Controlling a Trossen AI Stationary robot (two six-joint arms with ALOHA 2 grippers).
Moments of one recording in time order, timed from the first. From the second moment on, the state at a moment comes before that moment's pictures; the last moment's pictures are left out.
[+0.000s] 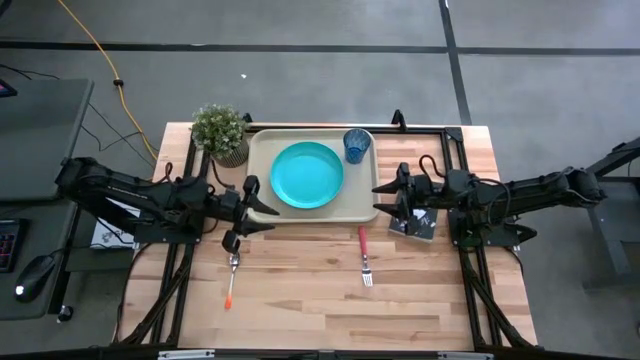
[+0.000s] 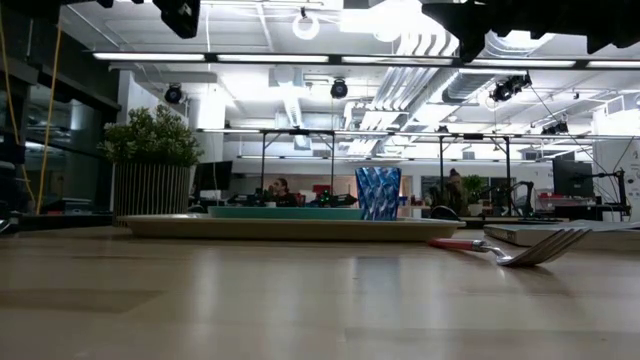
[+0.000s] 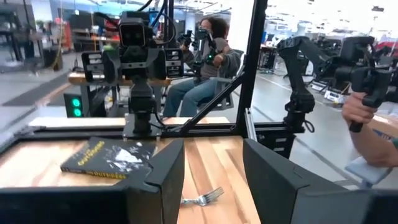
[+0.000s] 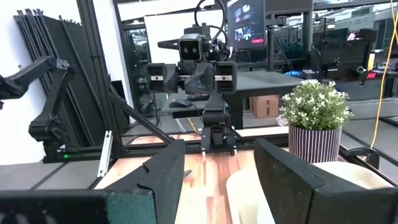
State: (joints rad) left arm -0.06 0.82 0.46 0.36 0.04 -0.08; right arm 0.02 0.86 0.41 0.55 -0.03 0.08
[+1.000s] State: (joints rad) left arm -0.06 0.91 0.48 0.38 0.01 -0.16; right arm 0.05 0.90 0.42 0.54 -0.04 0.21
